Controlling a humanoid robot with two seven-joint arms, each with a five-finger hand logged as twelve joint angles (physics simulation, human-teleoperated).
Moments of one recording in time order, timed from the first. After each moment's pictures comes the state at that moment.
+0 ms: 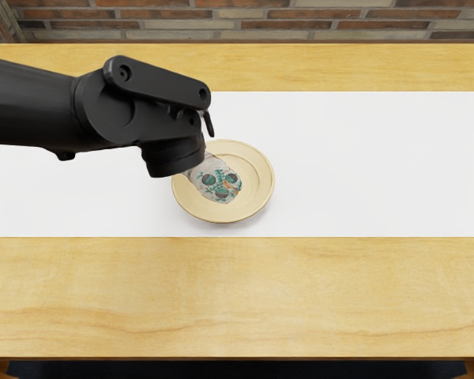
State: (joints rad) left arm -1.95 0.00 0.71 -1.29 0.02 0.39 0.61; right arm 0.01 0.00 0.12 0.05 -0.06 0.00 0.07
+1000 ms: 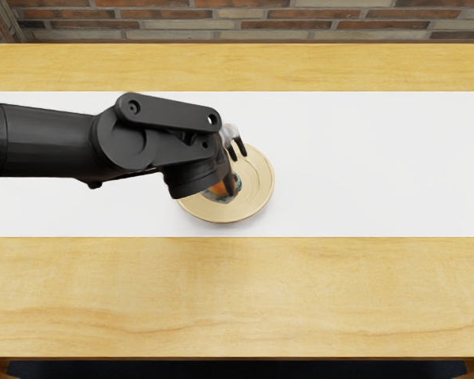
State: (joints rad) left arm -1.71 0.00 0.48 -1.19 0.19 0.35 0.61; right arm 0.01 0.00 0.12 0.05 -0.06 0.00 0.07
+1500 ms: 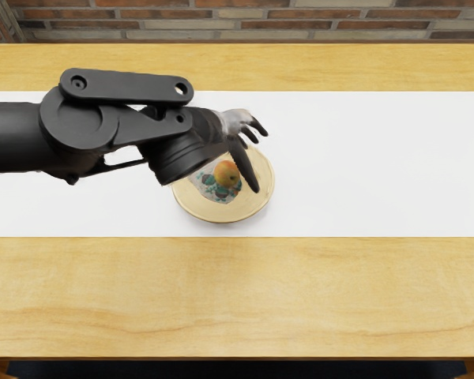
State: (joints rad) left arm -1.63 0.17 0.20 -1.32 0.23 0.35 0.61; right arm 0.01 0.00 0.12 0.05 -0.06 0.00 0.07
